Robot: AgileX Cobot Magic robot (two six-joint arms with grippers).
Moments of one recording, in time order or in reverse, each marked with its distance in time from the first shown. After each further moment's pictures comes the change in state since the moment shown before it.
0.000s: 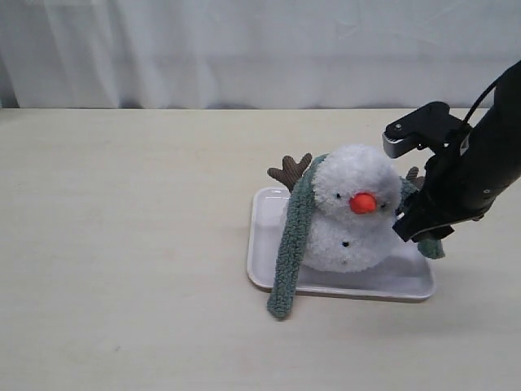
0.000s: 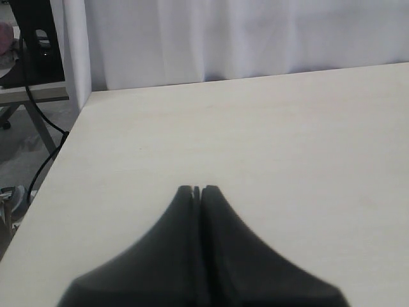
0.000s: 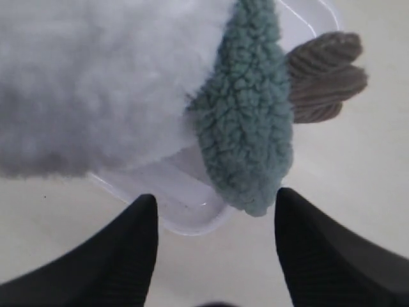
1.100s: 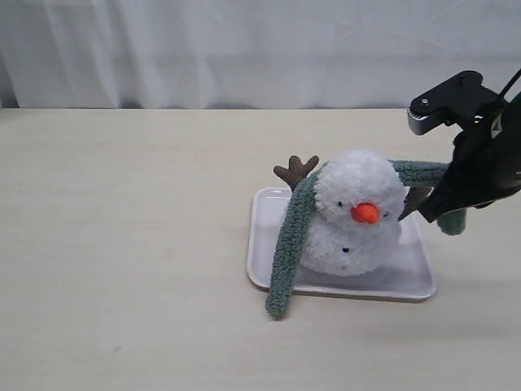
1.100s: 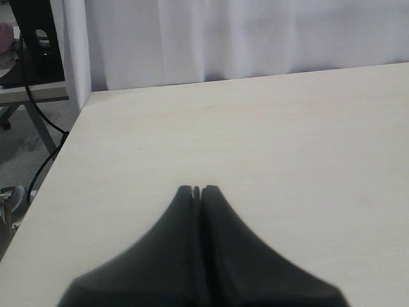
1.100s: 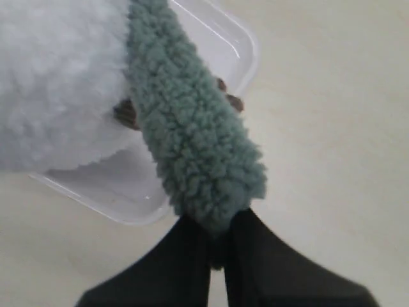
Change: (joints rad) left arm 0.000 0.000 0.000 0.000 0.000 0.000; right arm 0.000 -0.122 0.001 -0.159 0.027 0.109
